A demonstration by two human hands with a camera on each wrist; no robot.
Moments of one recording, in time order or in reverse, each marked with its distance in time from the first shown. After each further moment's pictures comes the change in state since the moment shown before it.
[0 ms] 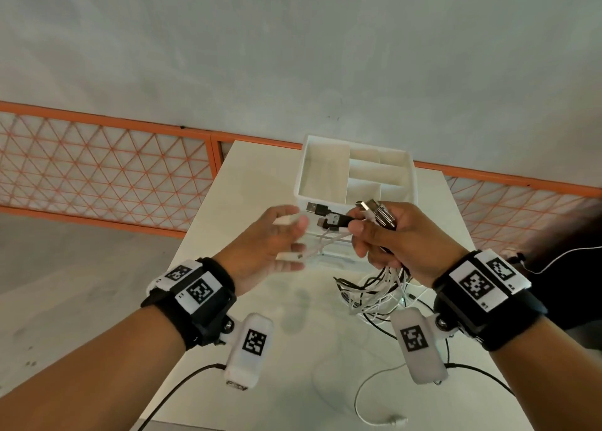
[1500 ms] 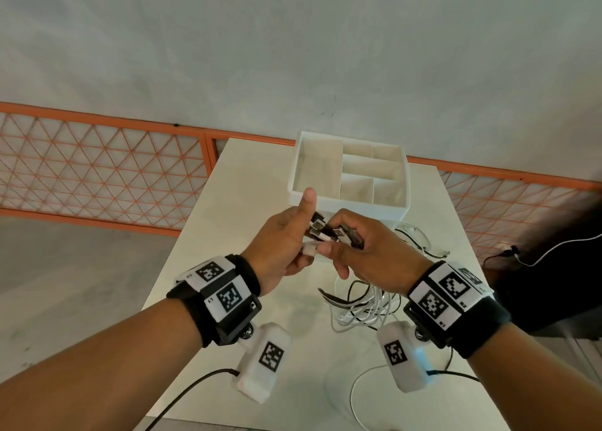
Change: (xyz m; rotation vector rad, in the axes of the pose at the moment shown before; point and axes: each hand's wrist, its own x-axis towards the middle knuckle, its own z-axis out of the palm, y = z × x) left_hand -0.006 0.011 0.047 0.123 0.081 0.079; right_hand -0.005 0.013 0.022 -0.409 -0.088 -0.052
